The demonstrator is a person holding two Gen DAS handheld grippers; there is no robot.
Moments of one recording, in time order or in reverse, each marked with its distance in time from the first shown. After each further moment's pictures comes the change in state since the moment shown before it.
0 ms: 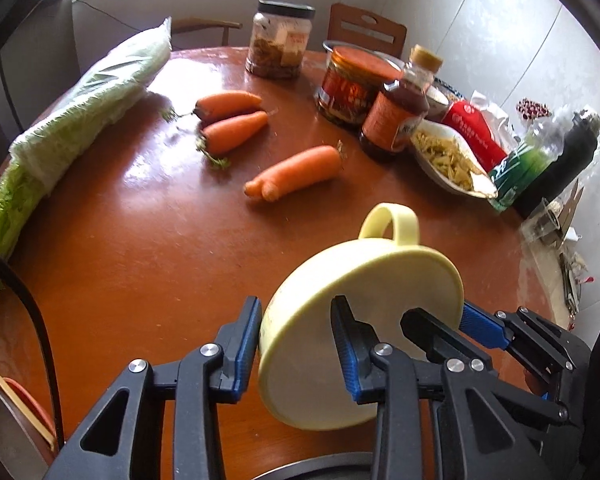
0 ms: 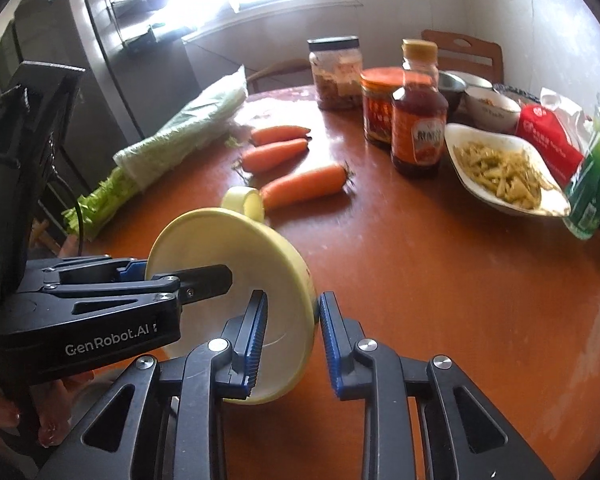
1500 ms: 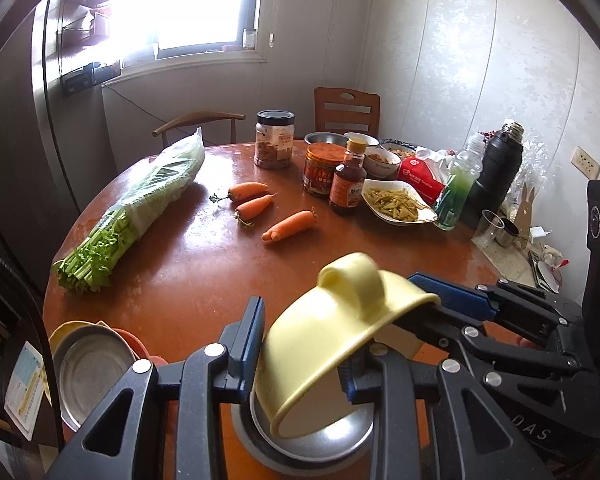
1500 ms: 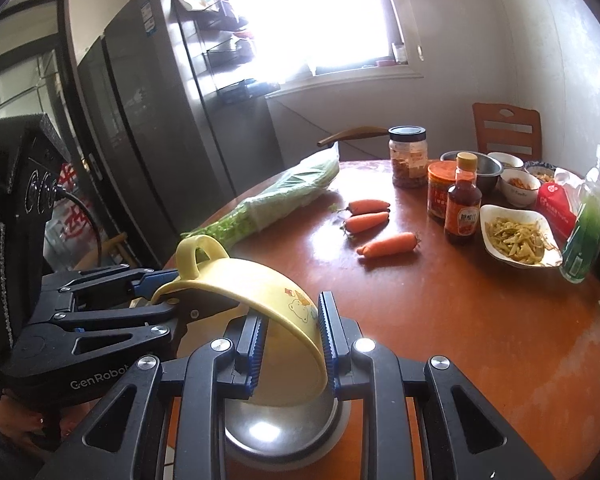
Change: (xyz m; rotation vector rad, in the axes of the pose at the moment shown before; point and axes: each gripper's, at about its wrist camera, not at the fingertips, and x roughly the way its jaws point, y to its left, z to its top) left arm -0.174 -0.038 -0.092 0.101 -0.300 0.068; right arm -0.150 0.072 -0.036 -0.121 -0.201 0.189
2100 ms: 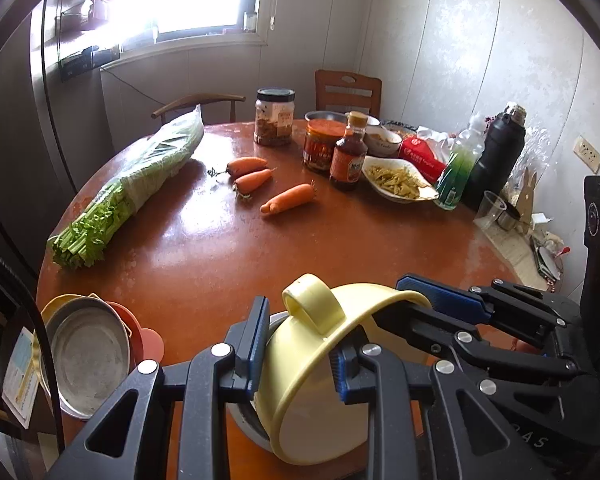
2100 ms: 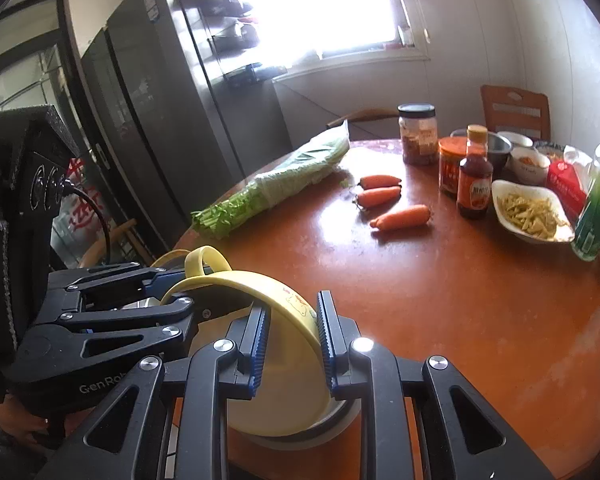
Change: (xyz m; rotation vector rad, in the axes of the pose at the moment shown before) left arm 0.014 0.002 -0.020 -0.008 0.066 0.002; right arm 0.015 0.000 -0.020 0.029 0.064 0.032
